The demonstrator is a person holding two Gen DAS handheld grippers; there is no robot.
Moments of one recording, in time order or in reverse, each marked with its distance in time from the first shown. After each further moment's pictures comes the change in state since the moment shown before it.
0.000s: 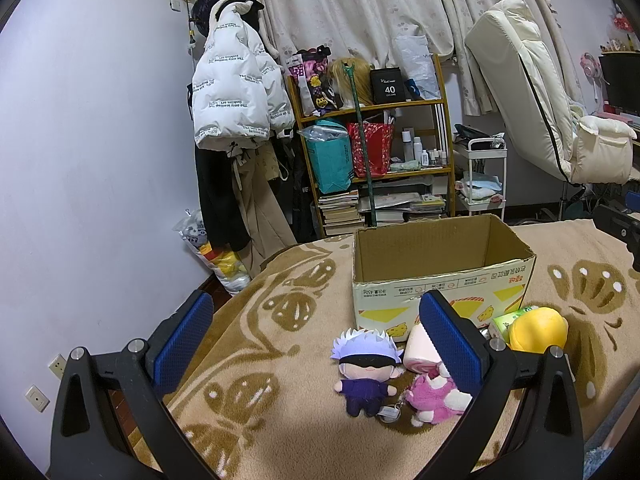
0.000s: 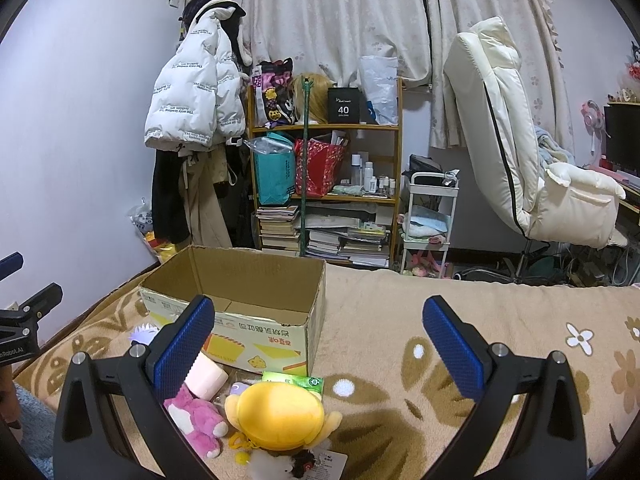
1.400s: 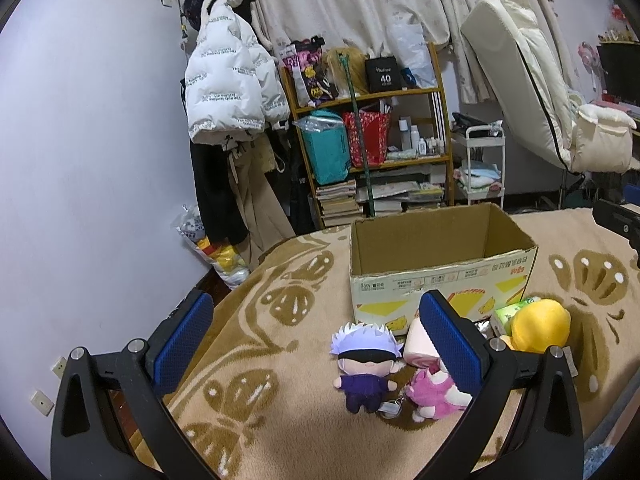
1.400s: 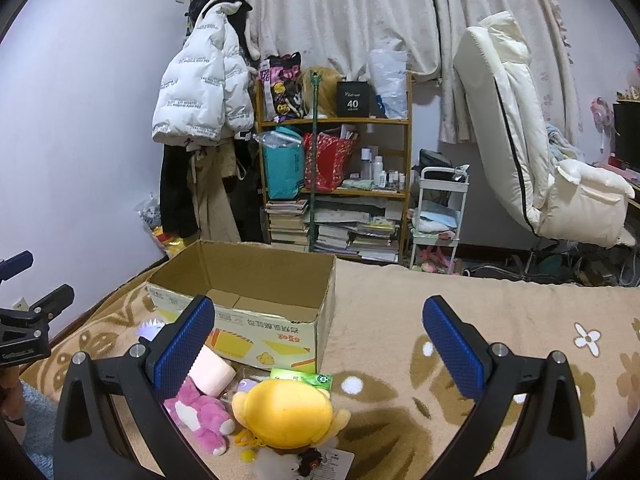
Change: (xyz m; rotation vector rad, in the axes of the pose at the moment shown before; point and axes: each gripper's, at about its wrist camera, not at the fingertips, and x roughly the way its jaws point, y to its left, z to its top) left arm 0.010 -0.004 0.005 0.032 0.048 -0.002; right arm 0.013 0.003 -0.013 -0.015 0.033 0.042
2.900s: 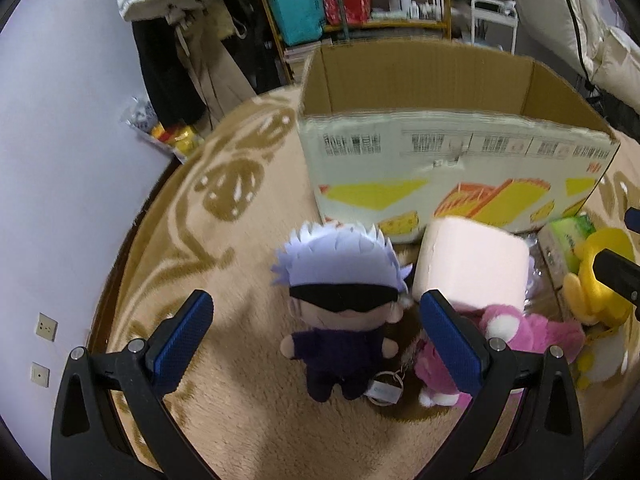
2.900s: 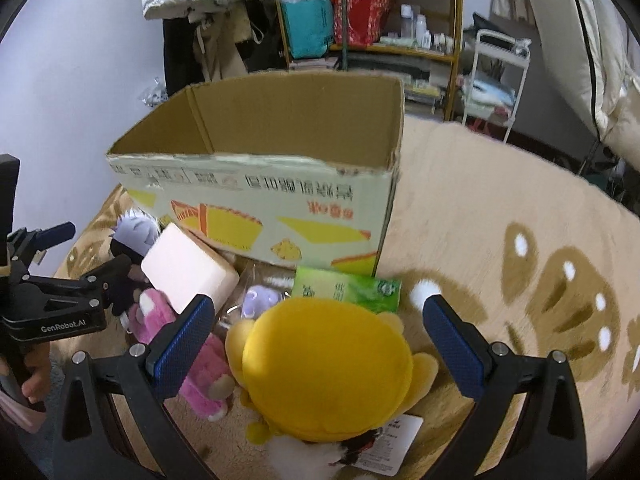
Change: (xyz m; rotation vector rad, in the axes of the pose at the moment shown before) left arm 0.157 -0.034 -0.052 0.049 0.501 -0.077; right arm 0.125 0.022 -0.052 0.009 0.522 0.114
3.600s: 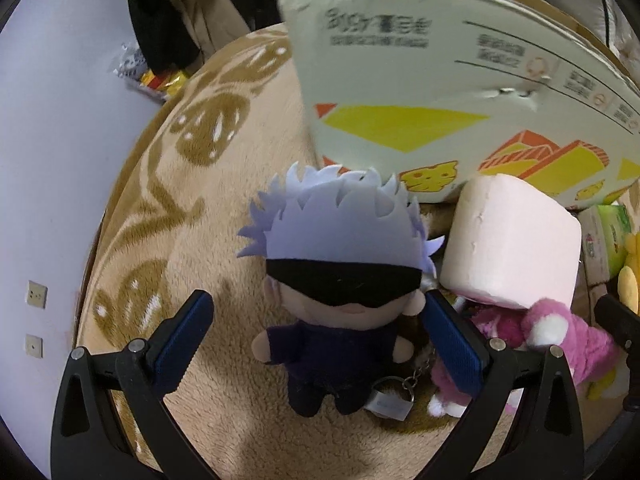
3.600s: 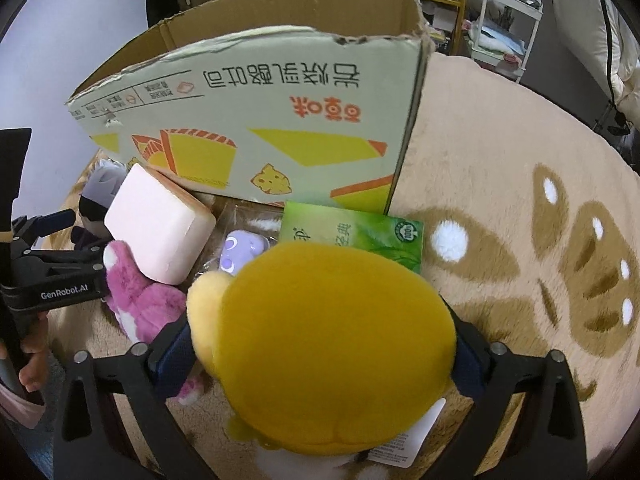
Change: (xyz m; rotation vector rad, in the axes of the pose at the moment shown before) left arm 0.050 0.003 -0.004 -0.052 0.196 -0.018; right arm 0.047 -0.004 -0.013 0.012 0.197 -0.011
